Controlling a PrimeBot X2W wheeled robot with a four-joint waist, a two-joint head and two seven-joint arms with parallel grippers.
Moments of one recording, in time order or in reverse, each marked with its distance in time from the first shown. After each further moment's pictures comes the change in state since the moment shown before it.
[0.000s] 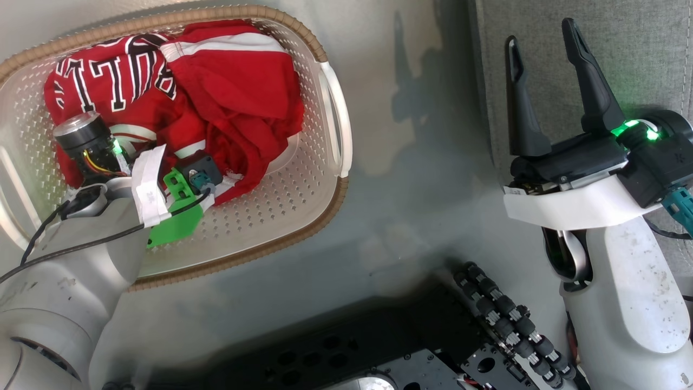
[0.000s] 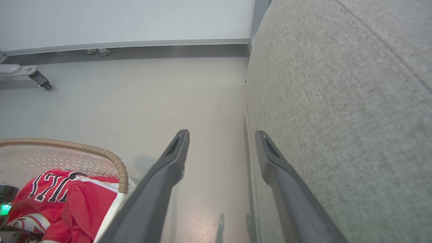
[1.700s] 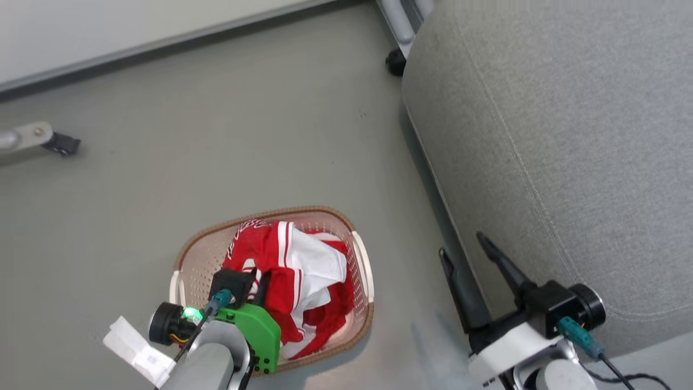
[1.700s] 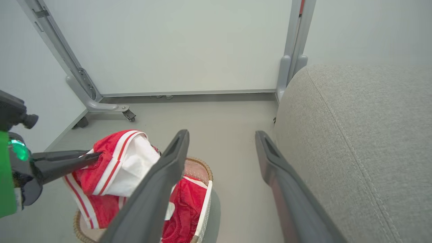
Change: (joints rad) left arm 0.585 -0.168 0.445 -0.327 -0.541 0.064 -0.226; right arm 0.372 0.001 0.120 0.199 -0.047 0.001 0.001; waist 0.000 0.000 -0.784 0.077
